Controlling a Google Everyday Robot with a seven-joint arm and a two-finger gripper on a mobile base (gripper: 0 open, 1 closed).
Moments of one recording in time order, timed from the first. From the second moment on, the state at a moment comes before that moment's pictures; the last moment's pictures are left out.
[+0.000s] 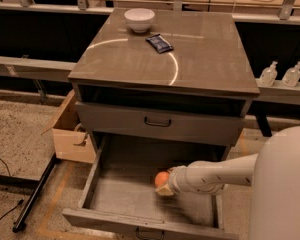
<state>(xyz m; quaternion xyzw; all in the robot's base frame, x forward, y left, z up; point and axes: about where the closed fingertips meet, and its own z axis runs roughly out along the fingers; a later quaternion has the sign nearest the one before) 0.561 -0.069 0.423 -0.47 0.83 0.09 0.30</state>
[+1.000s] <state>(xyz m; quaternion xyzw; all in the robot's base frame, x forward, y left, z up) 0.559 -0.062 0.404 -0.47 0.83 0.10 0.29</state>
